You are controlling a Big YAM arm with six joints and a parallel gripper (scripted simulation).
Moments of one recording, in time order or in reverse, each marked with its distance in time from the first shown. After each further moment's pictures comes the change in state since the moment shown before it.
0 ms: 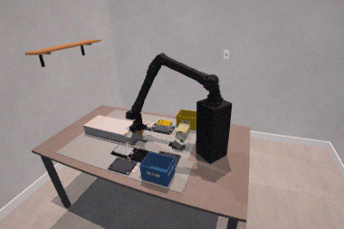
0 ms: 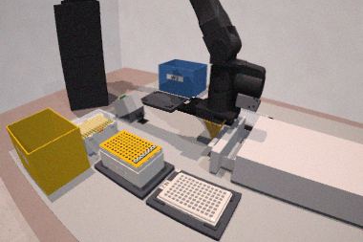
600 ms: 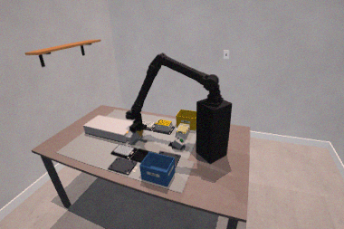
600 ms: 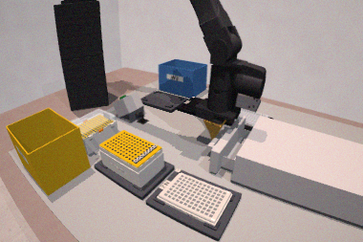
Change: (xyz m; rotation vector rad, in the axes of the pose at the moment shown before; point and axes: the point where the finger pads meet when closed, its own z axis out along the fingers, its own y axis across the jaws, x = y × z) arm 0.000 0.000 0.000 -0.005 0.000 0.000
